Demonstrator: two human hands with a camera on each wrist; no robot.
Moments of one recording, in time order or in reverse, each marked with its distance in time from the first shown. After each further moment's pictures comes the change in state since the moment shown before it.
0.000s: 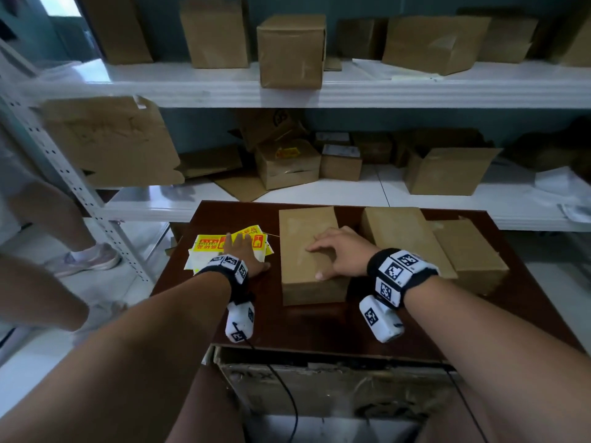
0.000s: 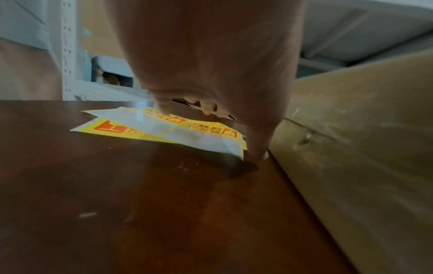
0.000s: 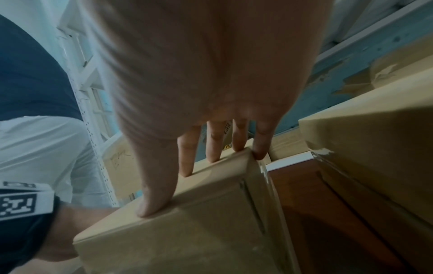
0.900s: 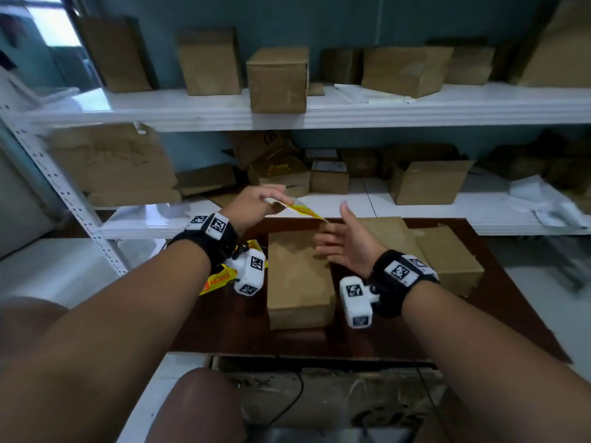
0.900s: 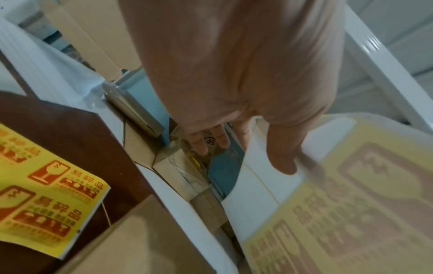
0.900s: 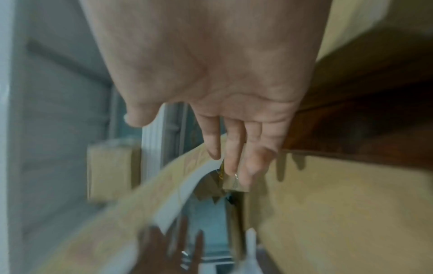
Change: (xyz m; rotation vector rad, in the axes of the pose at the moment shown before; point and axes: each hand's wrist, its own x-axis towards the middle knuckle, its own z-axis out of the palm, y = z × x) left_hand -0.068 0.048 -0.149 -1.056 0.188 0.578; right_hand -0.024 -0.005 -0.026 1.469 0.147 0.275
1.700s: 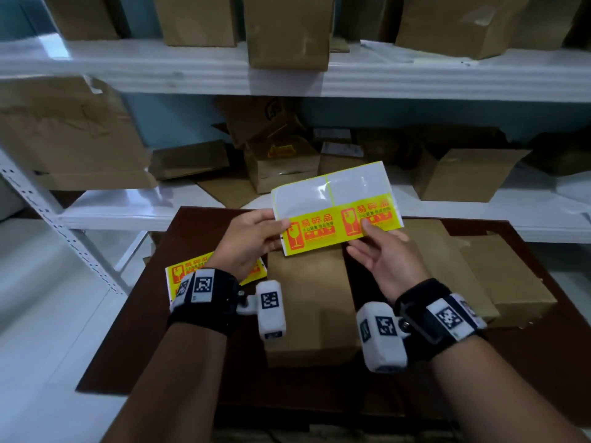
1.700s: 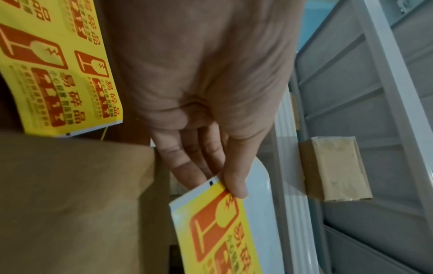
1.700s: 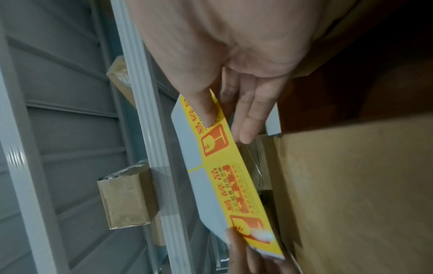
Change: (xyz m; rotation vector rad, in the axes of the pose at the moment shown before) left_hand 0.010 -0.081 0.033 -0.632 0.139 -0.315; right_hand 0.068 0.029 -0.024 0.453 0.342 -0.237
